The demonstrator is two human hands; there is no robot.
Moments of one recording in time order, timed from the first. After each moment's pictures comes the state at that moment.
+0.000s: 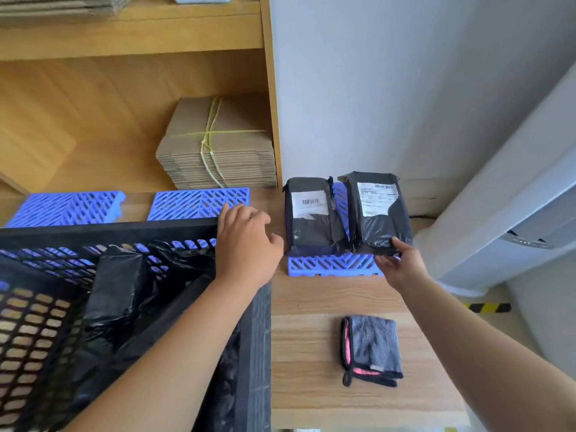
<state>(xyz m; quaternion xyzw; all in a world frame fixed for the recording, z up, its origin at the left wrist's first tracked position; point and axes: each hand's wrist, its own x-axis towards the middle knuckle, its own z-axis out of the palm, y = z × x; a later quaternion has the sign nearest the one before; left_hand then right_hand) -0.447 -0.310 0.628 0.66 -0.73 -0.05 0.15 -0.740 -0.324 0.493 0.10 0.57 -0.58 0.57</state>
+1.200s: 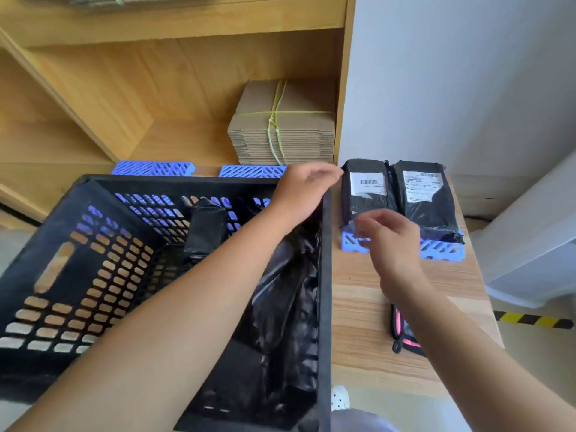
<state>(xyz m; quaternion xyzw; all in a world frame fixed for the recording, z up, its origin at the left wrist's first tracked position) -0.406 -0.297 0.675 0.57 -0.61 -0.42 0.36 -0.547 -0.228 0.637 -0.35 0.65 -0.50 0.46</state>
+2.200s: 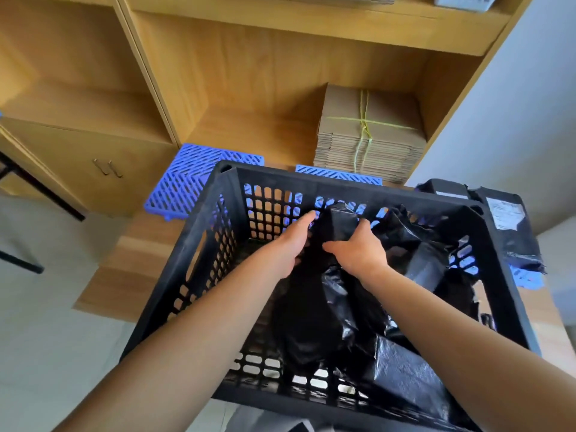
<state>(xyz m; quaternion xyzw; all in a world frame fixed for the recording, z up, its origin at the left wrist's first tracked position) -0.129 -0.263 0.605 0.64 -0.25 -0.68 0.27 -0.258 -0.245 0.631 -0.52 0.76 -0.15 0.36</state>
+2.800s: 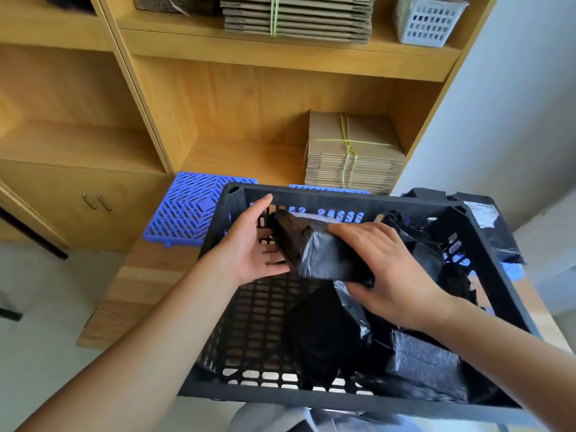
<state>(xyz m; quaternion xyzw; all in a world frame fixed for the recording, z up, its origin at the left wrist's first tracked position) -0.034 -0.230 0.677 0.52 -0.14 -0.78 0.33 -0.272 -0.171 0.693 -0.89 0.42 -0.19 0.06</state>
